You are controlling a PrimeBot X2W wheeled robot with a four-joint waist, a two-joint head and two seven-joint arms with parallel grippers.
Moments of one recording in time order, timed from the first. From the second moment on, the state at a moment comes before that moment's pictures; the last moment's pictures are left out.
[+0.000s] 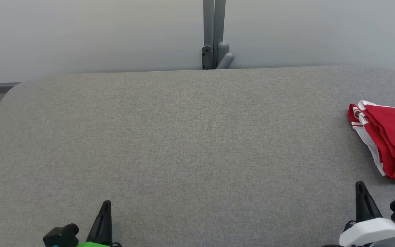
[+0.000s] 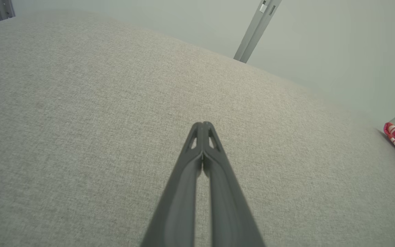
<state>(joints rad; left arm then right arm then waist) 0.07 0.05 -0.08 0.31 -0.43 -0.13 -0.20 0.06 -0.03 -0.21 0.24 0.20 0.13 -0.19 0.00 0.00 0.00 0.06</state>
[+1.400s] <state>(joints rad) -0.02 0.06 0.00 0.29 -1.02 -0.13 -0.06 -0.02 -0.04 -0.16 0.24 0.90 0.13 -0.04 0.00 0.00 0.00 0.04</state>
